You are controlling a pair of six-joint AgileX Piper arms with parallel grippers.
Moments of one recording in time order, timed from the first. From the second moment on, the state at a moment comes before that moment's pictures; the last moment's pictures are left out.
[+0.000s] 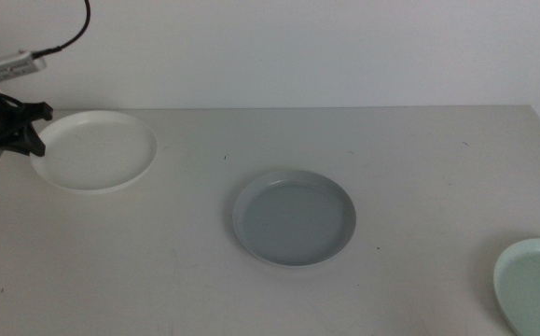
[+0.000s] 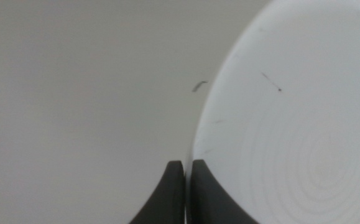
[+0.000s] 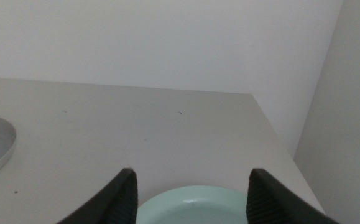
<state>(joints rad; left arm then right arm) 0.31 2.21 -1.89 -0.39 1.05 0.35 -0.03 -0.01 0.03 -0.13 0.17 0.07</state>
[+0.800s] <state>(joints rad) 0.10 1.57 -1.36 -0.46 1.00 0.17 -0.03 -0.01 0.03 -0.13 0.17 0.07</state>
